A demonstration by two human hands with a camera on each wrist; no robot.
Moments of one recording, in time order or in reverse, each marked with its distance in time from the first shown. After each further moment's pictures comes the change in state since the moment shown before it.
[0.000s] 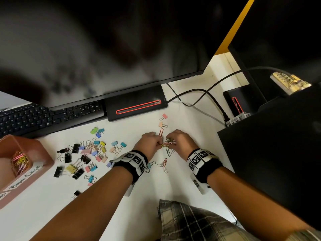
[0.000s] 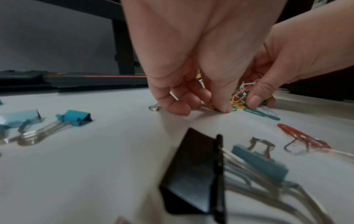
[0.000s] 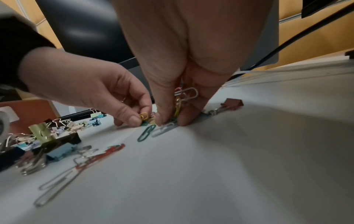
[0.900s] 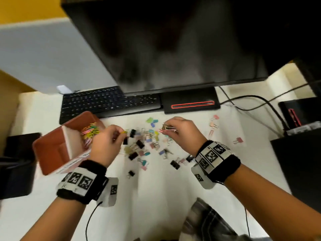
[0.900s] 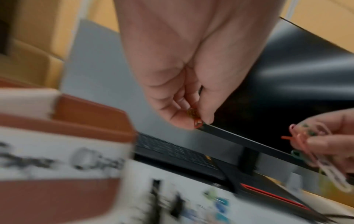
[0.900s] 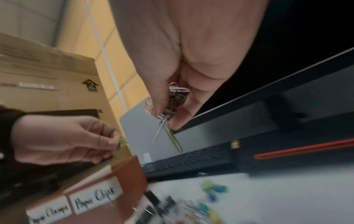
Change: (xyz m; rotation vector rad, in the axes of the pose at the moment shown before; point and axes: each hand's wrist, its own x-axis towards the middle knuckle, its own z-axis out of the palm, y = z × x) left_hand -0.195 -0.128 -0.150 -0.254 0.579 -0.430; right_hand -0.001 -0.197 0.029 0.098 0.057 -0.398
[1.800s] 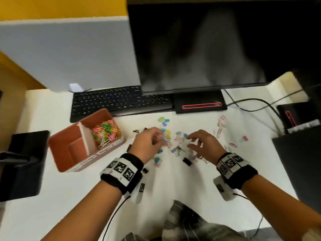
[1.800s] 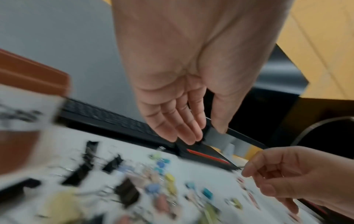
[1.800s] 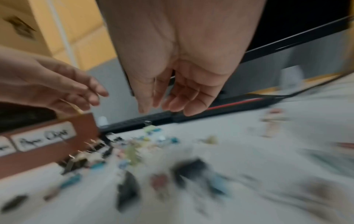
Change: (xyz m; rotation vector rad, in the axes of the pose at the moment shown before) left_hand -0.008 0.002 0.026 -0.167 -0.309 0.167; right_hand -0.042 0.028 0.028 -0.087 0.005 0.247
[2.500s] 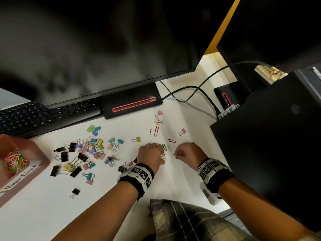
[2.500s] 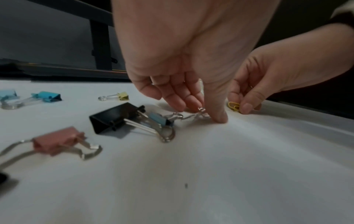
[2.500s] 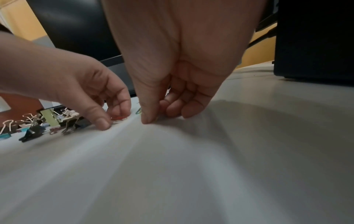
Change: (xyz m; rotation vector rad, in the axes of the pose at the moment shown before) left_hand 0.059 0.078 0.238 0.698 -0.374 0.113; right_hand -0.059 0.173 -0.064 -0.006 -0.118 0.250
